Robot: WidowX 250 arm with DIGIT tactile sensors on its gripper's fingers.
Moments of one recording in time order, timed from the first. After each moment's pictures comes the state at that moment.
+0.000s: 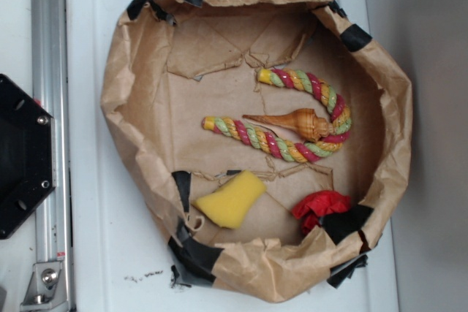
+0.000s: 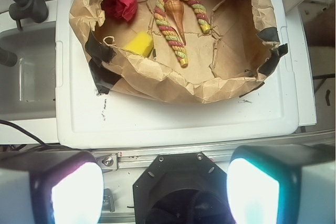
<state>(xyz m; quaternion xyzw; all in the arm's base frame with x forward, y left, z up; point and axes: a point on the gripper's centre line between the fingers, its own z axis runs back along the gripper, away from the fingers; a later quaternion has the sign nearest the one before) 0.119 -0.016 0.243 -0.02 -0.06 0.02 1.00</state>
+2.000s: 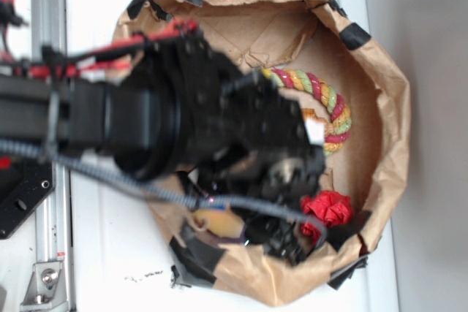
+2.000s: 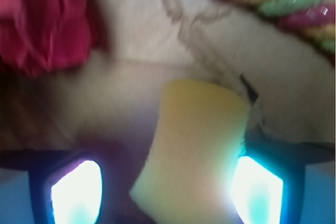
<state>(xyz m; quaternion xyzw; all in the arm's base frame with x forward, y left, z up) 0.247 -0.075 0.046 -0.12 0.09 0.29 0.94</state>
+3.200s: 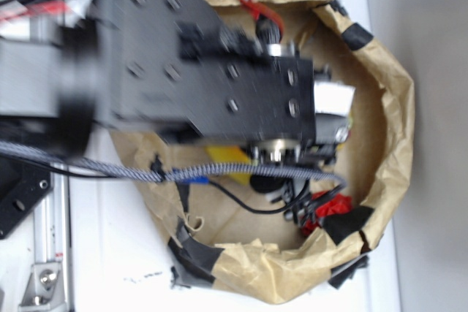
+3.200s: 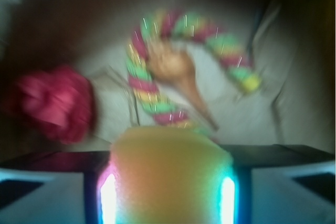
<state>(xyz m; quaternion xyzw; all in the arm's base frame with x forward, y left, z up) 0.275 -0.002 0.129 -0.02 -0.08 0.18 0.98</state>
